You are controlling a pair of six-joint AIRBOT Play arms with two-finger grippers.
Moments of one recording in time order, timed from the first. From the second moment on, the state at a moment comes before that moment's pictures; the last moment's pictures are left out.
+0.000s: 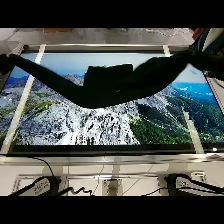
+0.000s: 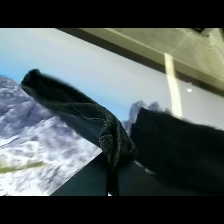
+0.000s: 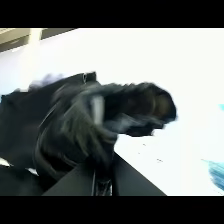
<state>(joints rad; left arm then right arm) 0.47 -1.23 1.47 0.81 -0.93 -1.15 -0.39 -1.31 1.61 -0.94 1.07 1.31</state>
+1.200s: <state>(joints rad) 0.55 -1.28 0.92 1.84 -1.26 -1.34 -0.49 -1.27 0.89 -1.52 1.59 1.32</state>
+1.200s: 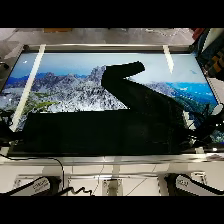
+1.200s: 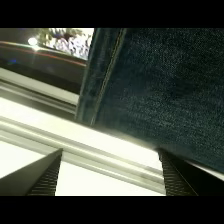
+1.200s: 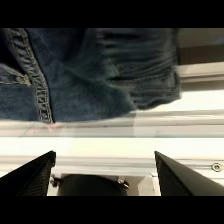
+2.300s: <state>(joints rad) 0.10 -1.17 1.19 1.35 -0.81 -1.41 0.13 -1.50 1.36 -1.16 0.80 1.27</state>
